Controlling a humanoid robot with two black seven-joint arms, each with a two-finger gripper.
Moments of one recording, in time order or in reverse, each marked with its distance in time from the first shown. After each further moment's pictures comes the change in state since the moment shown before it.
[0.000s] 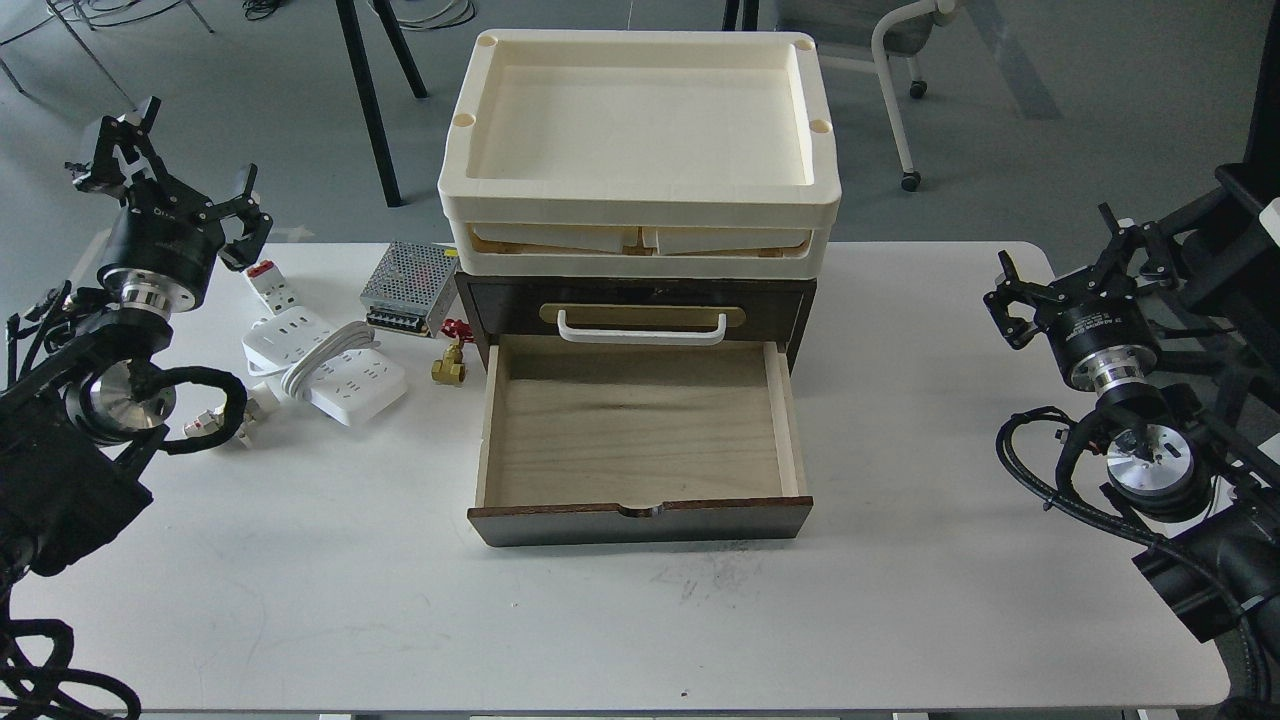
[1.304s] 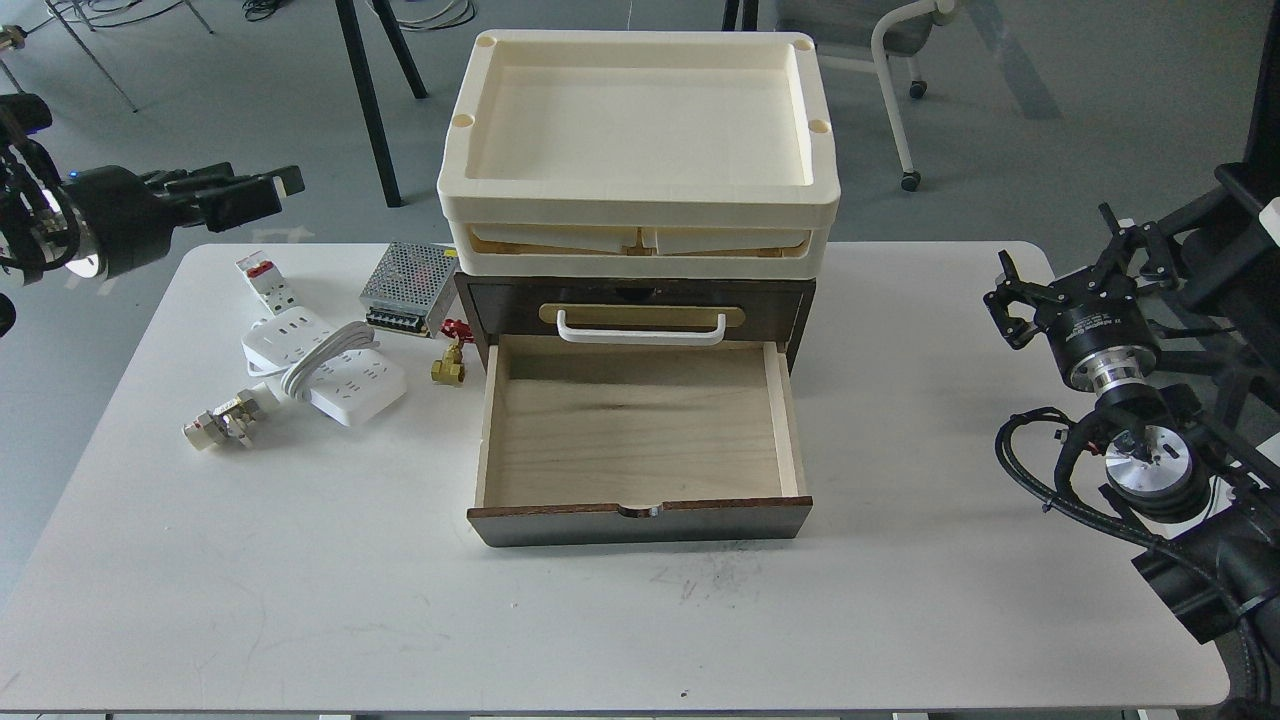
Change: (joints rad) left arm -0.146 0.406 0.174 -0.372 1.805 0.306 0.000; right arm -0.002 0.000 -0.005 0.004 -0.002 0.000 0.009
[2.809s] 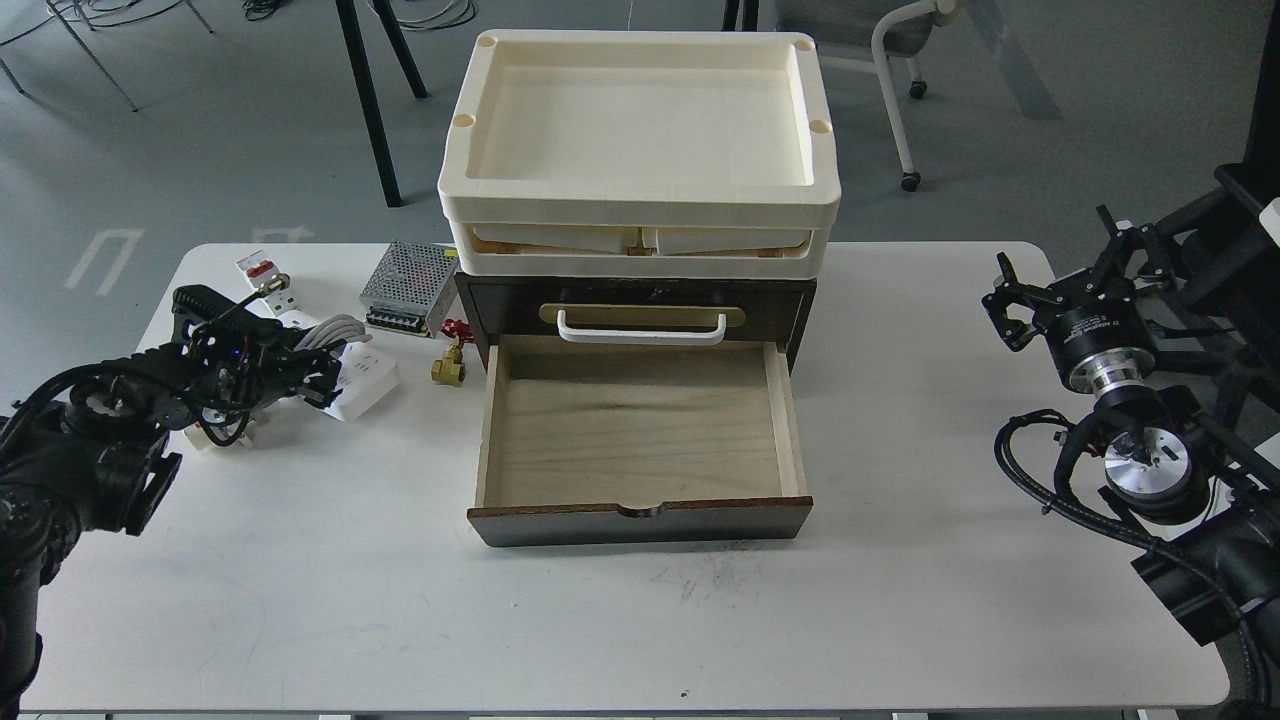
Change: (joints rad) left arm 0.047 -0.530 0.545 0.784 0.056 0.426 0.000; right arm -0.002 0.000 -0.005 -0.001 -0.002 0.003 0.001
